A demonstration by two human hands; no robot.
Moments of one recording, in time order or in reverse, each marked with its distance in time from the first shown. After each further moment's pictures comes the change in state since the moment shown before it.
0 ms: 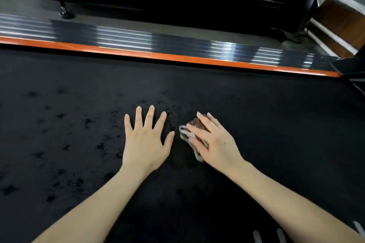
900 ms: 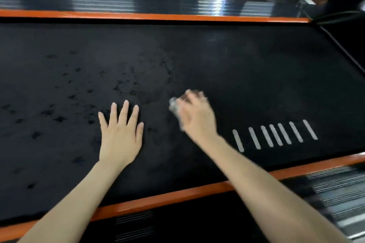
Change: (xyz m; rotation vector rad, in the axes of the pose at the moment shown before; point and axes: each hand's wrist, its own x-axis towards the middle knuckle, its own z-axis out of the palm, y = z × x) left_hand -0.156 -0.060 -0.024 -0.004 -0.053 0.065; right_hand -0.090 -0.114 0.006 -0.138 0.307 0.184
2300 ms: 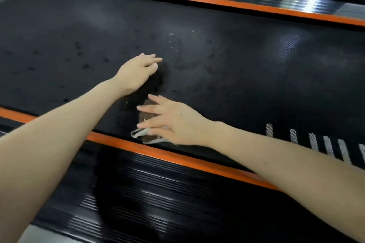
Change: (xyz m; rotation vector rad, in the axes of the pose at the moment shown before) left_hand 0.010 -0.011 -0.036 -0.577 0.069 -0.252; right_hand -0.041 -0.047 0.007 0.427 -0.505 -1.052
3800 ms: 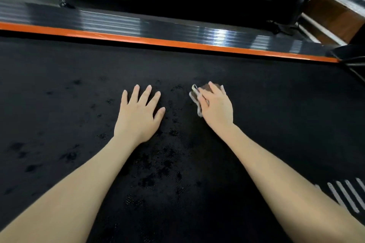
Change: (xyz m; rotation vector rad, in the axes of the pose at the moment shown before) left_hand 0.155 -0.048 0.010 0.570 -0.053 0.338; right_hand 0.063 0.183 -0.045 -0.324 0.408 1.249
